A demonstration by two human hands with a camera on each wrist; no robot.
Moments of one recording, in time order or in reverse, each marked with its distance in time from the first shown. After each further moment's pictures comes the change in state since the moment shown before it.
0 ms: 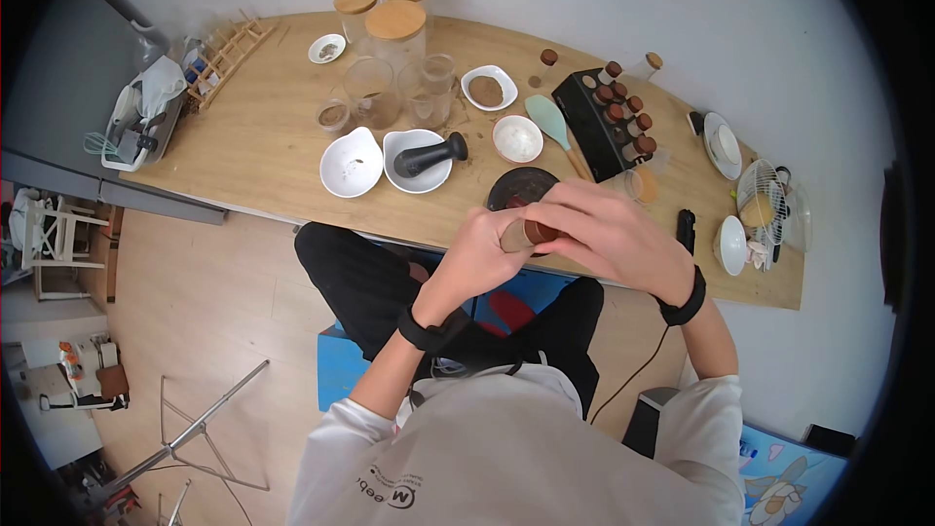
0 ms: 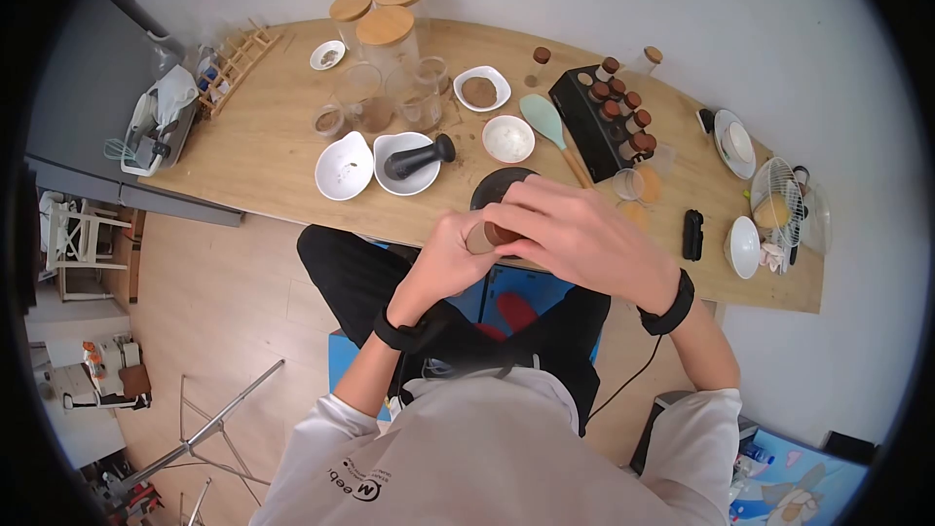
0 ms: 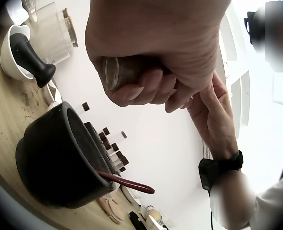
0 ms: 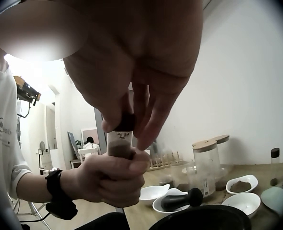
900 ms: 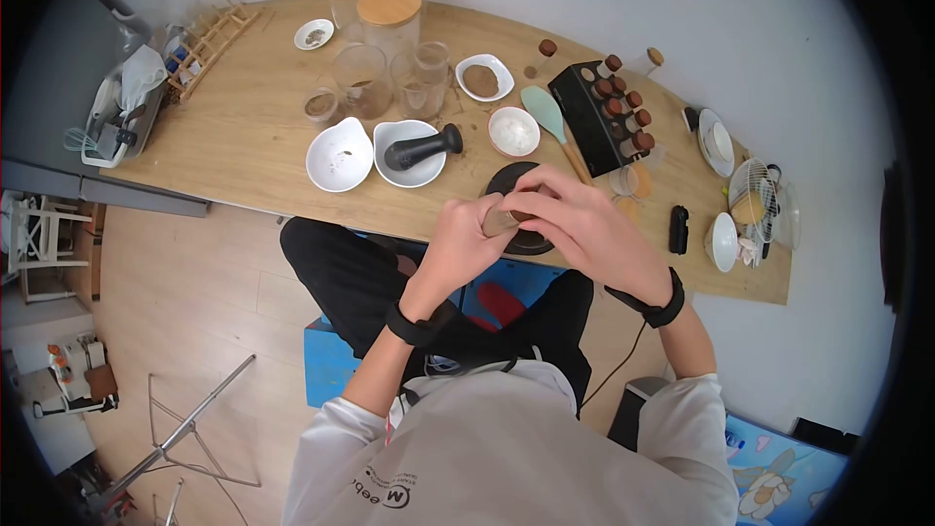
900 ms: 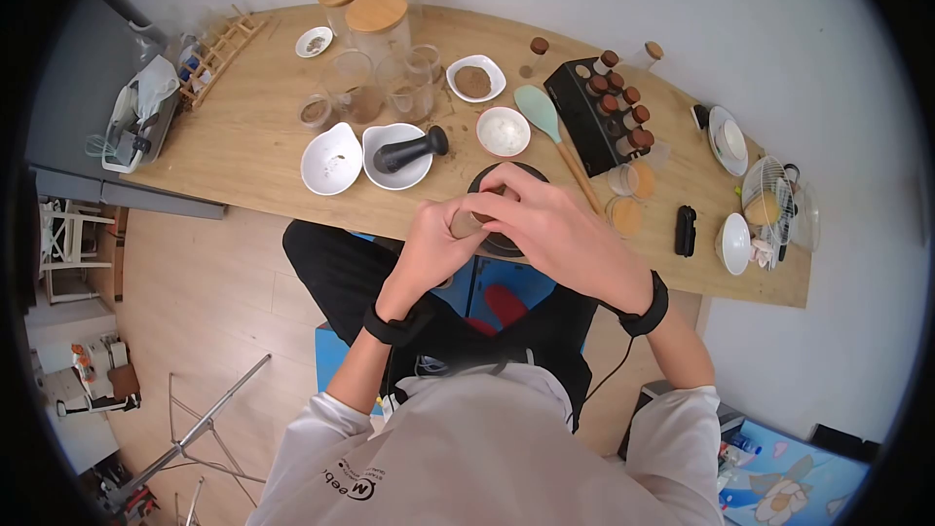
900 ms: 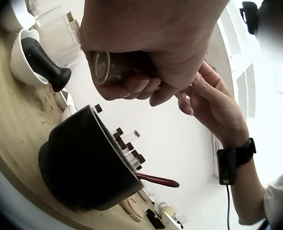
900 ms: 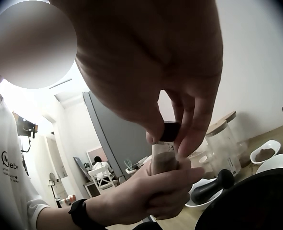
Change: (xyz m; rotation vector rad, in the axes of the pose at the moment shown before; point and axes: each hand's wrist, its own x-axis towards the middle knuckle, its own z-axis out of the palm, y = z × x) left_hand 0.003 -0.040 -0.012 0.183 0.106 -0.014; right_hand 0.013 0.004 0.027 0.120 -0.010 0.267
